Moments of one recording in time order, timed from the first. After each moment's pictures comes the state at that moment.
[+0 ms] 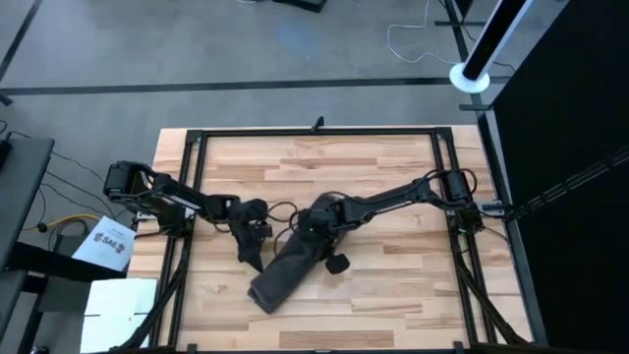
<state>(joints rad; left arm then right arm) 0.02 1.51 0.39 0.18 0.86 -0.68 0.09 2.07 1.46 -0.43 -0.39 -0.35</state>
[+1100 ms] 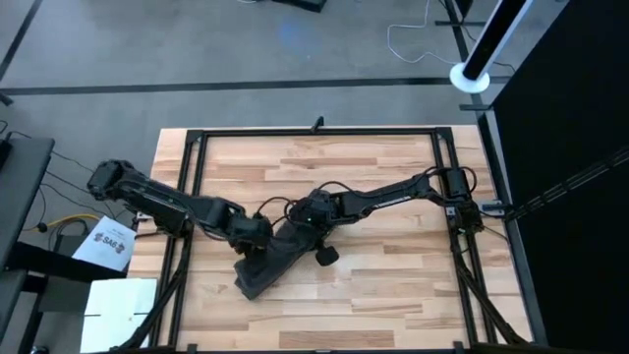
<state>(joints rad) -0.28 1.37 0.96 -0.79 0.12 -0.83 0.05 2.07 1.47 -0.25 -0.34 -0.38</state>
